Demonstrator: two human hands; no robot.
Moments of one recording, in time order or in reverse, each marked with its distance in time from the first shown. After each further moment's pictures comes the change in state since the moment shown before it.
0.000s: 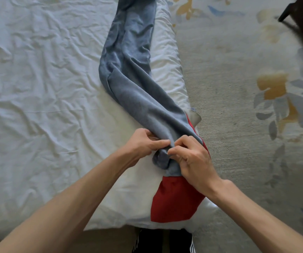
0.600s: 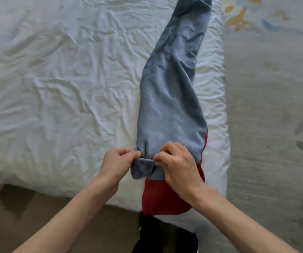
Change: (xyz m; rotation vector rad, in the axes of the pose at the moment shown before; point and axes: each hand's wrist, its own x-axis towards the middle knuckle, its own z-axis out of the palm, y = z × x) left_hand -0.122 -0.064 -0.054 -0.269 0.641 -0.149; right_hand 0.009 -0.085 0.049 -0.015 -0.202 -0.185
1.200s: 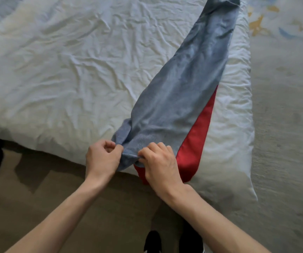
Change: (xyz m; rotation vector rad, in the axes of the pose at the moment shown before) left_hand -0.051 -0.093 -0.141 0.214 0.434 0.223; right_hand -0.040 -0.162 0.082 -0.045 -0.130 0.025
